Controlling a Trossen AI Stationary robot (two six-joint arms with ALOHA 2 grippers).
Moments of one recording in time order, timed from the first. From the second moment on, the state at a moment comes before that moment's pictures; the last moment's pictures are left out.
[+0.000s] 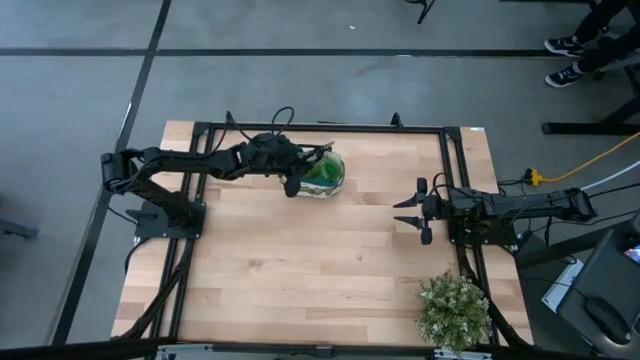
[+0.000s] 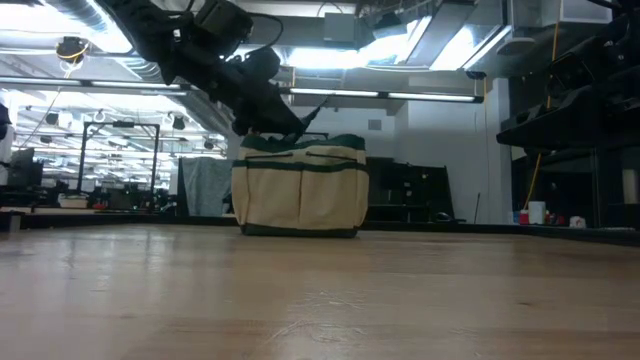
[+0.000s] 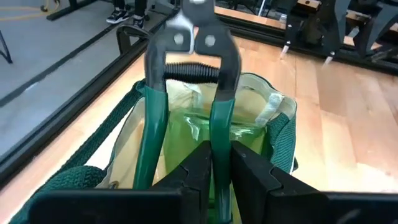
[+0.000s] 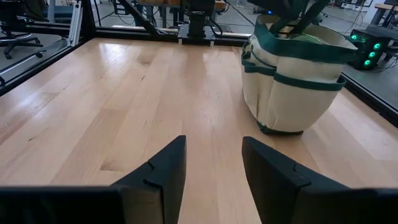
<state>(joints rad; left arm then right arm) 0.38 1.41 0.75 0.23 0.09 -0.08 0.06 0.26 0.01 0.02 0.05 -0.04</state>
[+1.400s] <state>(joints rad) 0.38 1.09 0.75 0.23 -0.06 0.08 0.06 0.26 0.01 0.02 0.05 -0.04</state>
